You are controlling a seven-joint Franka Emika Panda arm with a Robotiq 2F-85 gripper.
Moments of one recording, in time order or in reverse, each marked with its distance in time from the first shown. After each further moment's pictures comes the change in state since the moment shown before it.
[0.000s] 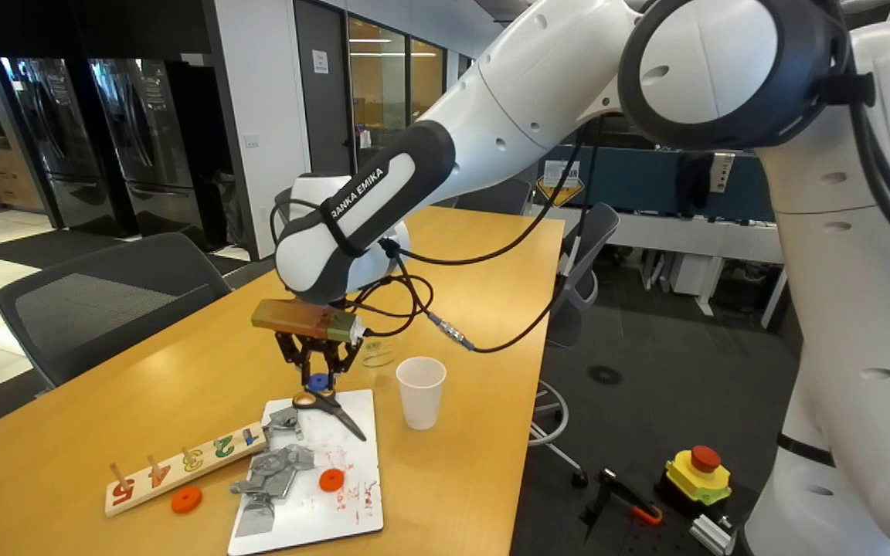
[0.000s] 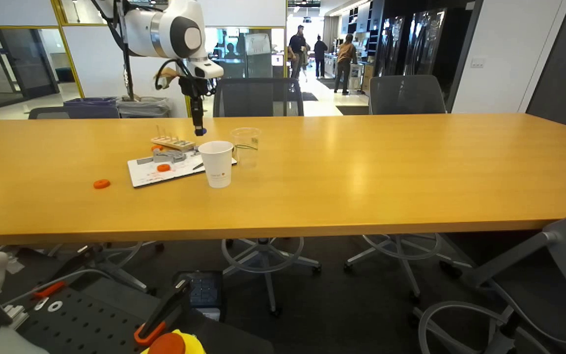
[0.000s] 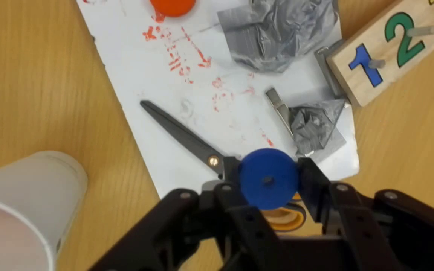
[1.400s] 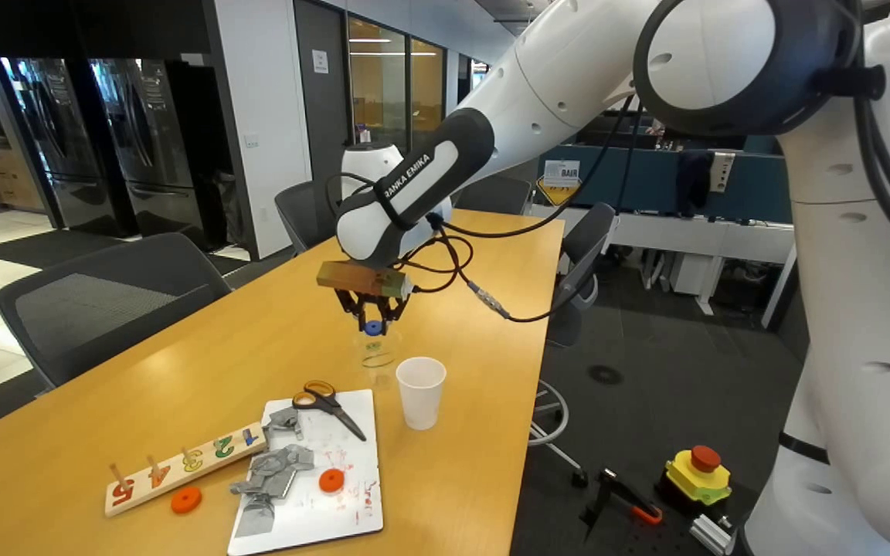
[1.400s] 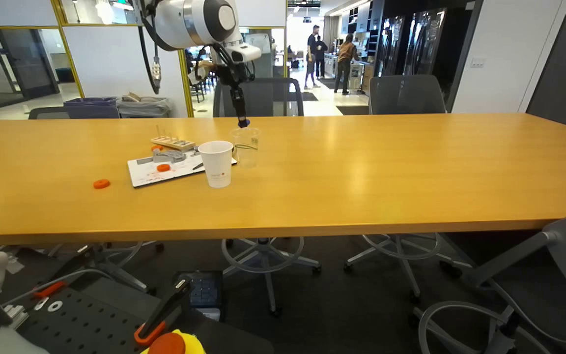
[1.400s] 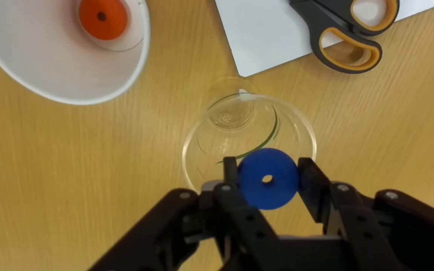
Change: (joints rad) arm -0.056 -0.058 -0.128 -0.015 -0.167 -0.002 0.007
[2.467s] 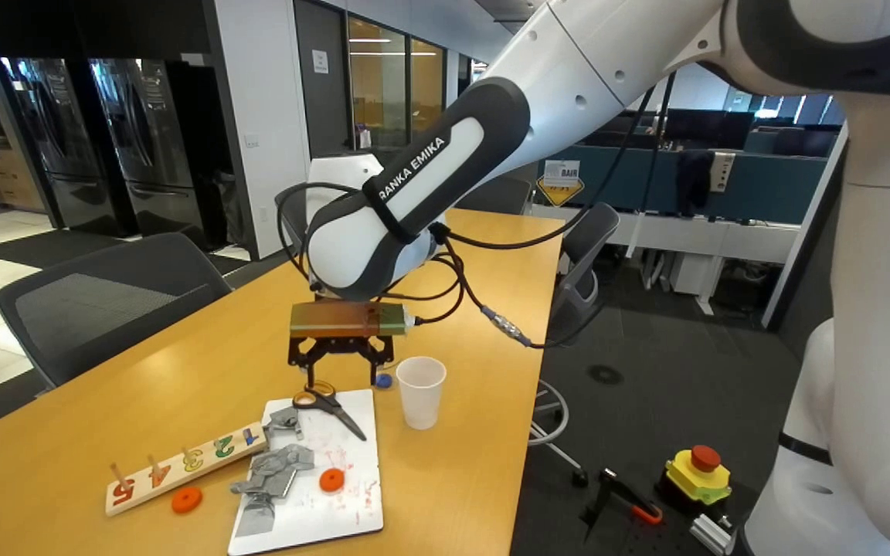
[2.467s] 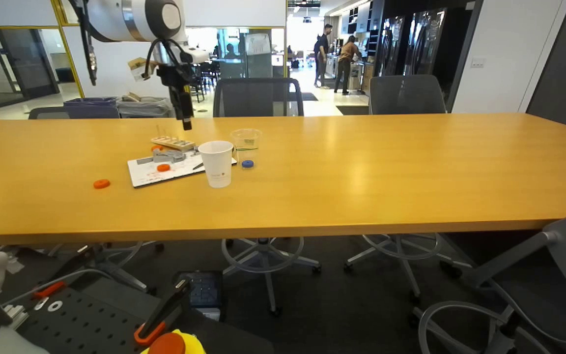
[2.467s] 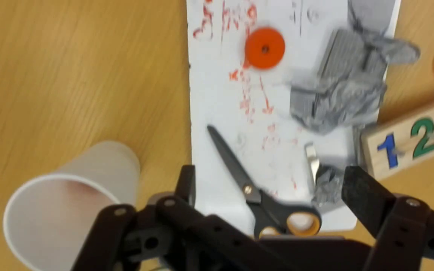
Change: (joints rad) arm 0.025 -0.159 0.204 -0.225 0.095 -0.002 -0.202
